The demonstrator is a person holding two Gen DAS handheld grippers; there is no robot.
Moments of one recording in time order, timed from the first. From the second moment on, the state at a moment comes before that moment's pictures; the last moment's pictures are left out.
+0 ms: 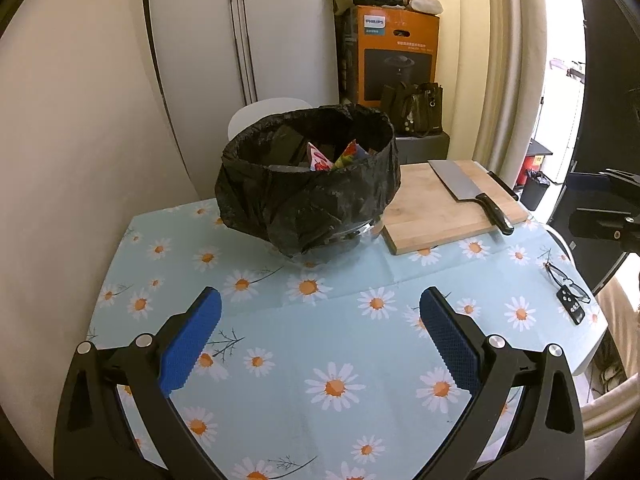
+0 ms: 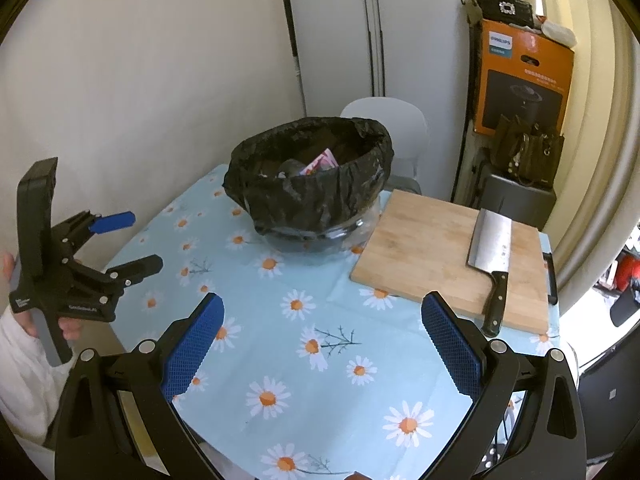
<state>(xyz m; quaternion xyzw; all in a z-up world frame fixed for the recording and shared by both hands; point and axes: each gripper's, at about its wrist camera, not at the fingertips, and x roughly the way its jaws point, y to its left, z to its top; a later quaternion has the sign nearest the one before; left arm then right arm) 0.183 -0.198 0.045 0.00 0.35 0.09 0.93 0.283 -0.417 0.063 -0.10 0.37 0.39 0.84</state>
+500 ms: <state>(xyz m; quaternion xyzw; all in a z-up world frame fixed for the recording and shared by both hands) 0.178 -0.197 0.044 0.01 0.35 0.11 0.93 0.276 -0.418 0.064 -0.12 0.37 0.37 0.85</state>
